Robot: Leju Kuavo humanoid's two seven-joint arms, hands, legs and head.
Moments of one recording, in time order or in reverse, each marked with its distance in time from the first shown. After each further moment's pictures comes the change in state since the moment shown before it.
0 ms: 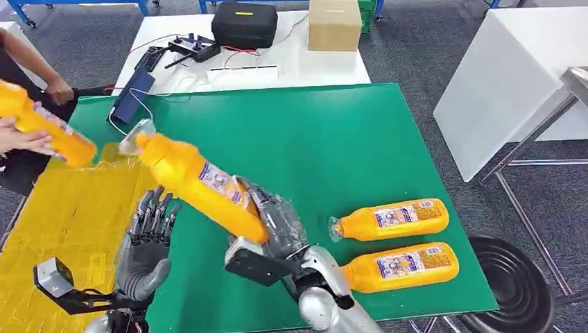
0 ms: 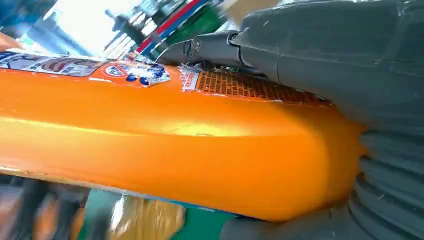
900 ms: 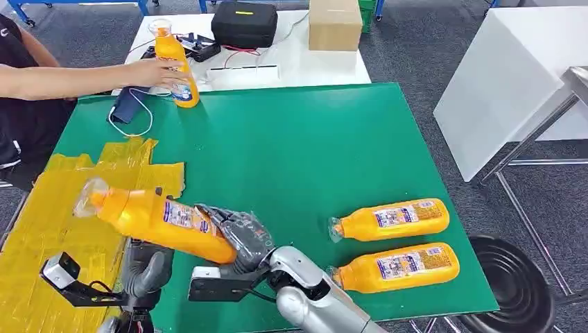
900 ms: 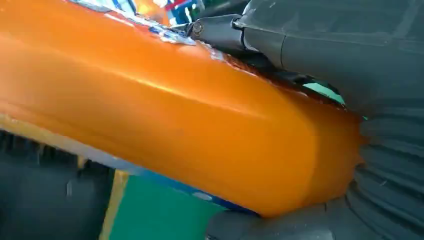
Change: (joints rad) left arm -0.032 0.008 -0.032 0.106 0.304 -0.045 0.122; right arm -0.164 0.021 0.188 0.295 0.072 0.102 -0.016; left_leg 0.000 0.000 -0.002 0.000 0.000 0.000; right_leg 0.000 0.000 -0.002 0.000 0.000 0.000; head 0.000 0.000
